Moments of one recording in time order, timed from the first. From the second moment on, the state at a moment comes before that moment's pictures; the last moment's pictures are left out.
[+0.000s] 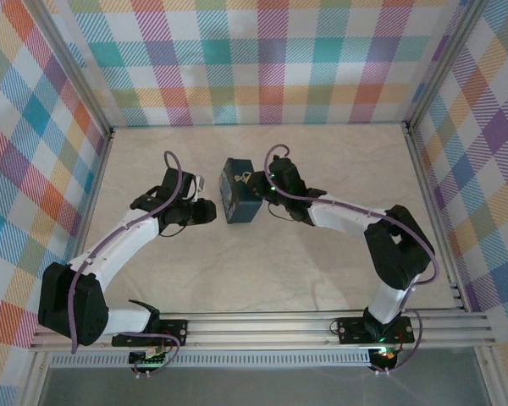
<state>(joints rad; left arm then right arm) -0.36 1.31 0.95 -0.61 0.17 -0.43 0.68 1.73 1.10 0.13 -0.04 1.00</state>
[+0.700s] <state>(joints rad) -0.35 1.44 1.10 -0.56 0.24 -0.48 0.66 1.87 1.25 0.09 -0.09 0.78</state>
